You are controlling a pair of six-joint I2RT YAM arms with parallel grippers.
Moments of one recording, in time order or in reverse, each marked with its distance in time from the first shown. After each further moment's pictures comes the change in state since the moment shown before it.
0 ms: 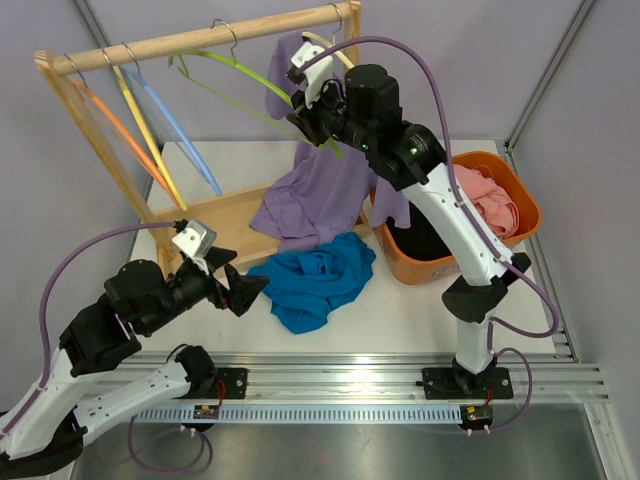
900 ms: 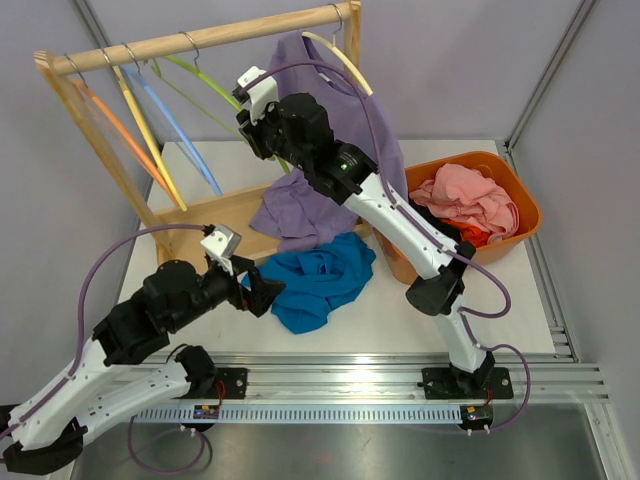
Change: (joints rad) left arm 0.000 0.006 -0.177 0.114 0.013 -0.074; right arm 0.152 0.253 0.115 0.193 0.201 0.095
